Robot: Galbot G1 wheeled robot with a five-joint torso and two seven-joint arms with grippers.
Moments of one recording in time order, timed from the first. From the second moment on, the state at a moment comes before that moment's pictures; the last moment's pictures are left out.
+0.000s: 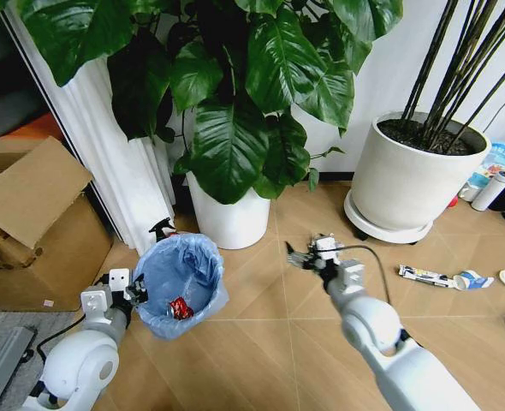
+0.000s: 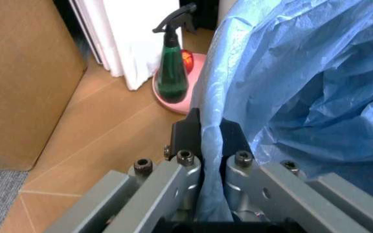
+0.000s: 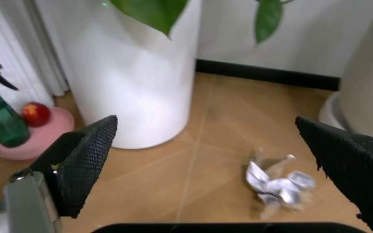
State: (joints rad) left arm 1.43 -1.03 -0.50 -2.15 -0.66 0.59 -0.42; right arm -1.23 1.13 0.30 1.97 0.37 -0.35 0.16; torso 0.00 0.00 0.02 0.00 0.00
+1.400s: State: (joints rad) left arm 1.49 -1.03 -0.51 -2.22 -0.64 0.56 -0.42; right arm -1.02 1.25 0.21 1.39 0.44 -0.19 0.08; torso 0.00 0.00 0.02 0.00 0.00
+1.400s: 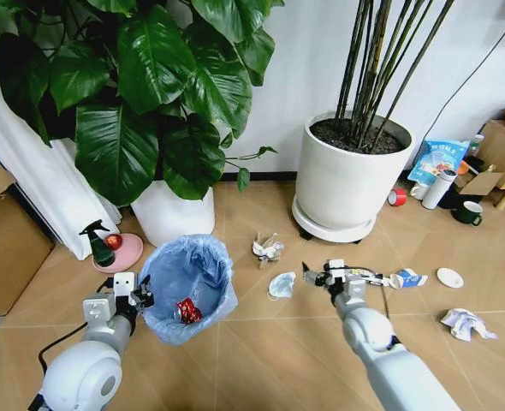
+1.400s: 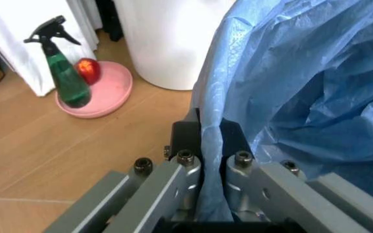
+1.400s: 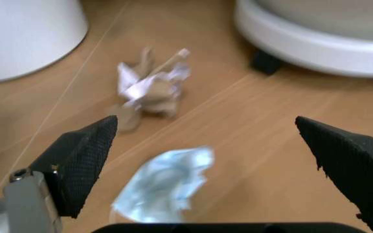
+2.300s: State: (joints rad) left arm 1.48 -1.00 -0.51 -2.22 -0.67 0.55 -0.42; right arm -0.75 1.43 0.14 0.85 0.47 -0.17 0.05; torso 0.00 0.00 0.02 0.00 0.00
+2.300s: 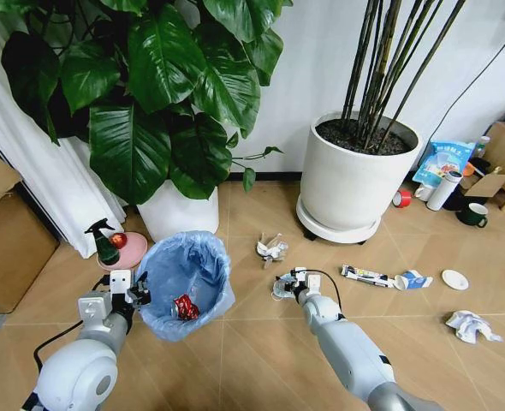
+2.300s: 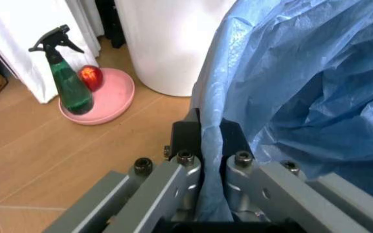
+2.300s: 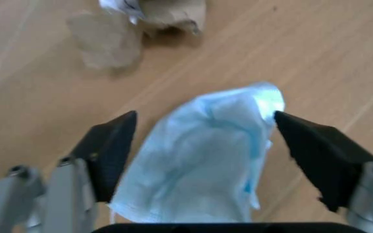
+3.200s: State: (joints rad) left arm 1.47 -0.99 -0.51 -2.21 -0.67 0.55 -0.42; right arm -0.73 1.46 0.19 0.76 0.39 -0.13 0.04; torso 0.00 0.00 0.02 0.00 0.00
